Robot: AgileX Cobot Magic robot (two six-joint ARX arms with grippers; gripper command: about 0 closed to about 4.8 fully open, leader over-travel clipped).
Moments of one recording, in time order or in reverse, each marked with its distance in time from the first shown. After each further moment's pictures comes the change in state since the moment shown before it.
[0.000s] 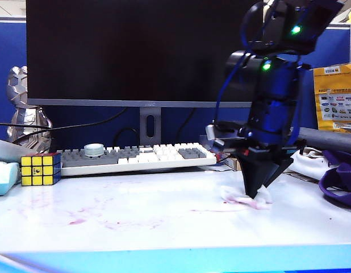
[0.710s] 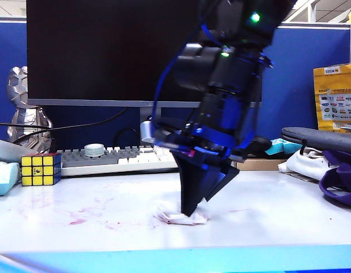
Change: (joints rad) left arm 0.000 0.000 0.000 0.000 0.000 0.000; right arm 0.231 0.019 0.012 -0.048 -0.150 -0.013
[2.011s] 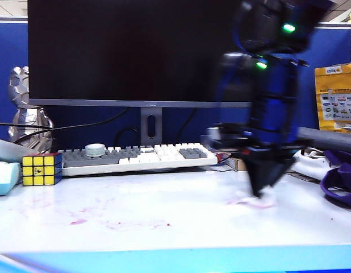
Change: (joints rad) left arm 0.000 0.000 0.000 0.000 0.000 0.000; right arm -0.222 -0.007 0.007 -0.017 0.189 0.123
